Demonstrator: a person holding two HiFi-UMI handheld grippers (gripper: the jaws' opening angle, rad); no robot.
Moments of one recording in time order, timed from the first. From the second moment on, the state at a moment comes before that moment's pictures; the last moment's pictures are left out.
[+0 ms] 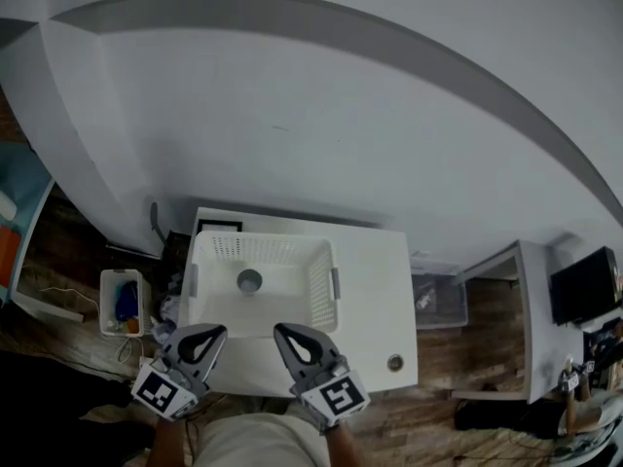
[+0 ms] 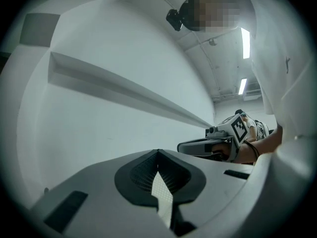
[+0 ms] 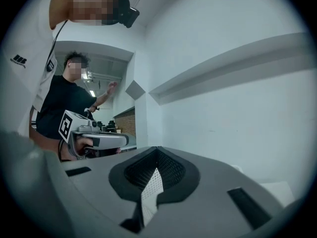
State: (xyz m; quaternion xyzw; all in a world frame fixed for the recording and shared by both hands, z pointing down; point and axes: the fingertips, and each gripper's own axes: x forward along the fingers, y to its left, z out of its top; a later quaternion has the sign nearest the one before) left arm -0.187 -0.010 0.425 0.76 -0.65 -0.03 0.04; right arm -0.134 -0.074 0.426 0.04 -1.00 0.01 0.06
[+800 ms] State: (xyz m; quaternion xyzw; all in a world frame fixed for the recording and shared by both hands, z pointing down) left arm -0.222 -0.059 0.451 0.73 -0.68 -0.01 0.07; right arm -0.186 -0.131 0.486 -0.04 -0.98 -0.01 0.17
